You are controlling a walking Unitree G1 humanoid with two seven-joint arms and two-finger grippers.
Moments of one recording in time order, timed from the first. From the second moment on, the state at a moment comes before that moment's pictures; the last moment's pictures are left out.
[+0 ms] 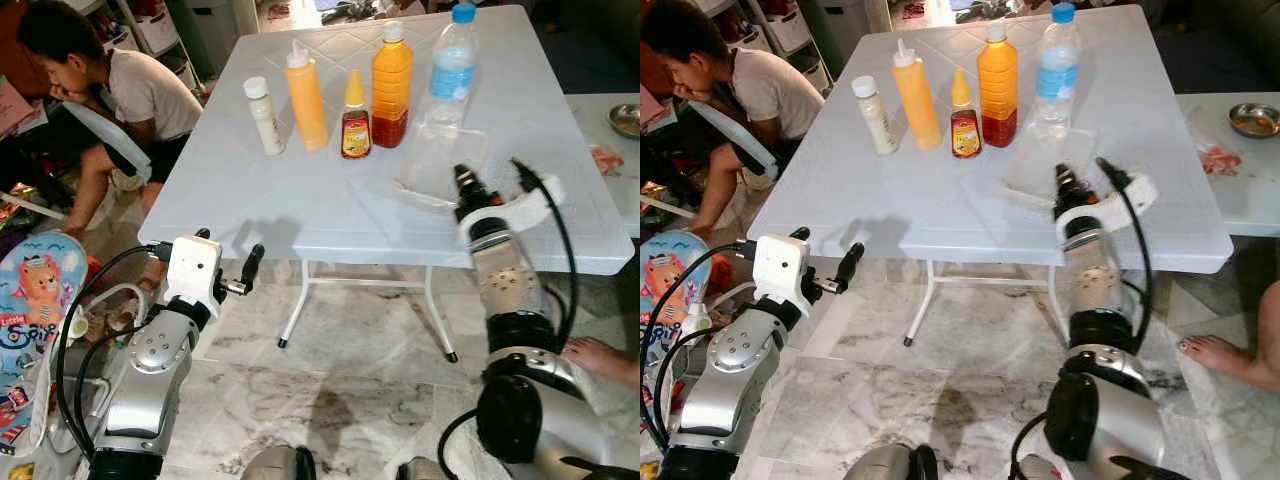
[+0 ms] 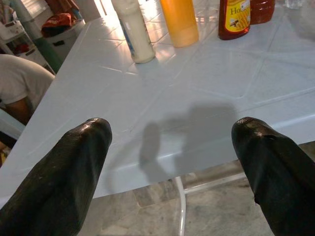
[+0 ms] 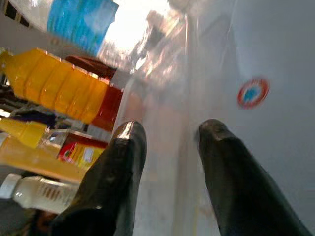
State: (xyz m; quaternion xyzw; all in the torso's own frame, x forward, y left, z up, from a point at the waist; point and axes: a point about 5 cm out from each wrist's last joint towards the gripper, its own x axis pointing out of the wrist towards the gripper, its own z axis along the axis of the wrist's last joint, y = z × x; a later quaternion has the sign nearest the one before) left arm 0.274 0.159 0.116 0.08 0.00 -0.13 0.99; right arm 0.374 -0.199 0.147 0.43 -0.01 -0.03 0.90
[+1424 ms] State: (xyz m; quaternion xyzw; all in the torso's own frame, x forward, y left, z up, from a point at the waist) left arm 0.275 0.151 0.115 0.06 0.00 -0.12 0.99; right arm 0.327 -0.185 0.154 0.35 -0.03 0.00 0.93
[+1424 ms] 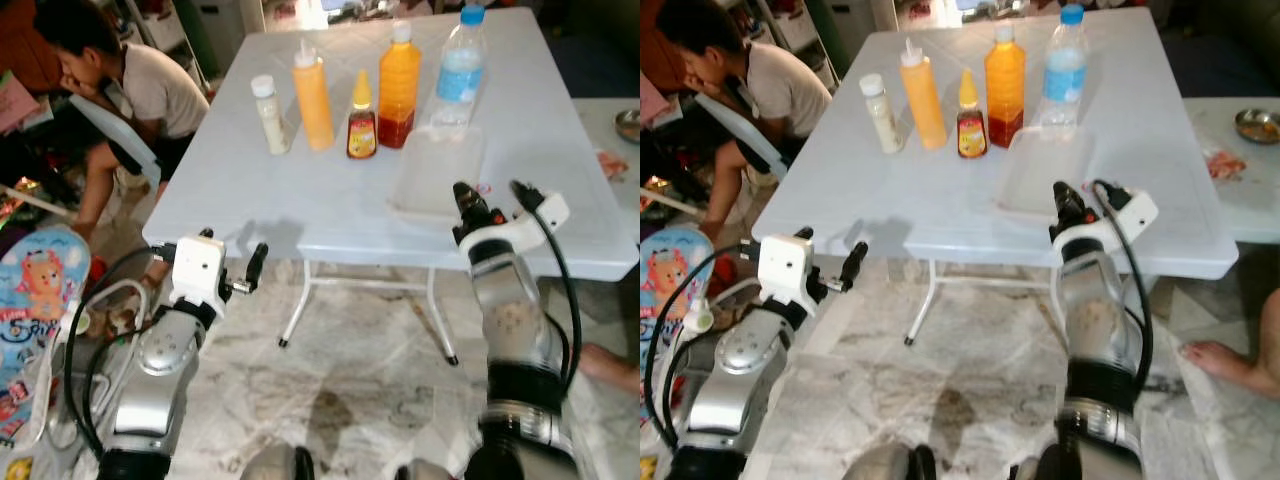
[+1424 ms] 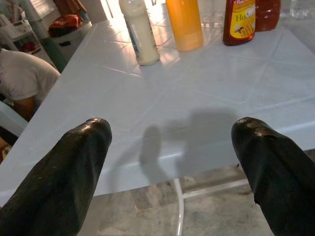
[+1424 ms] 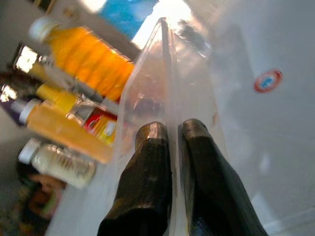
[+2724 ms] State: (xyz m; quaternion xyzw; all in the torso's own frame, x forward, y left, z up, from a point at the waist) left arm 0.287 0.142 0.107 0.03 0.00 -0.06 1.00; right arm 0.280 -0.170 0.145 0.08 0.00 -0.01 1.00
